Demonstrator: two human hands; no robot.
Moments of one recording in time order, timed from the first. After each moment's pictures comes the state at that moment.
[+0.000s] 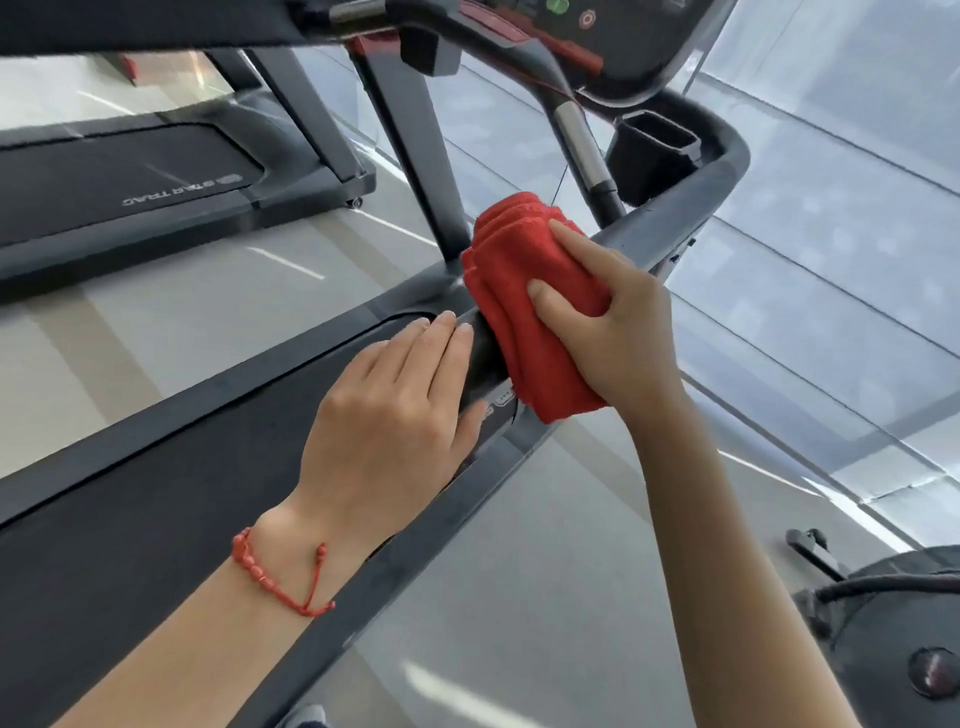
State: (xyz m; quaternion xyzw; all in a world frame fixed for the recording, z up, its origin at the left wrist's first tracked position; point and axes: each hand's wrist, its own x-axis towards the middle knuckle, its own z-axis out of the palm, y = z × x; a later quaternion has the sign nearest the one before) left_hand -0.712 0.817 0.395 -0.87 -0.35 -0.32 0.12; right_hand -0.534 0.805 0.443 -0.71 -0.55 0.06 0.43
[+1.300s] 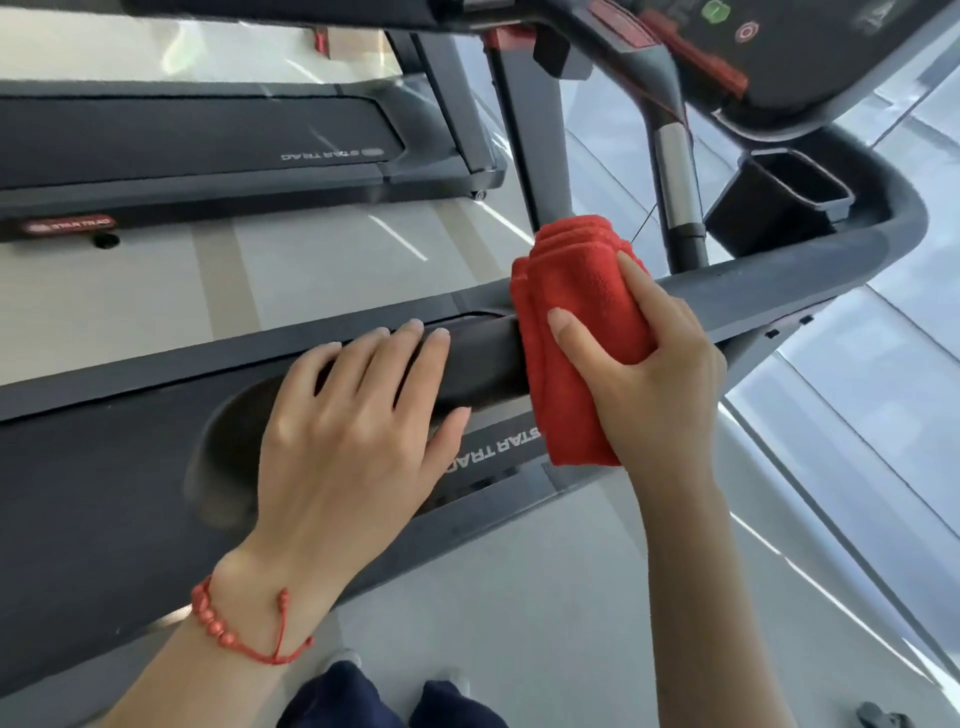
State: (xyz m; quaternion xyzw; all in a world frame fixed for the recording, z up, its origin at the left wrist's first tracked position) left_hand -0.645 0.803 0.400 -0.77 -0.54 -0.28 0.19; right_hand -0.463 0.831 0.435 -0.67 -0.58 0.11 0.44
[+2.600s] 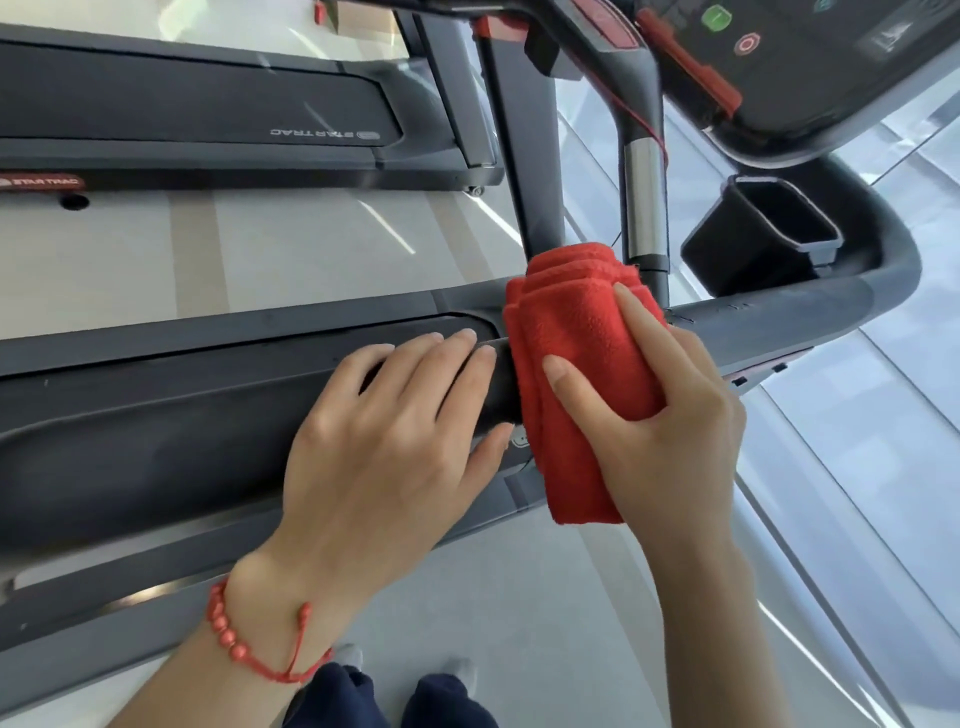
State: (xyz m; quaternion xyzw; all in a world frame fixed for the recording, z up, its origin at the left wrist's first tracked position) left_hand -0.548 0.846 0.410 -0.78 -0.53 -0.30 0.14; right_hand -0.385 0.859 0.437 -0.65 -0.64 0.08 0.41
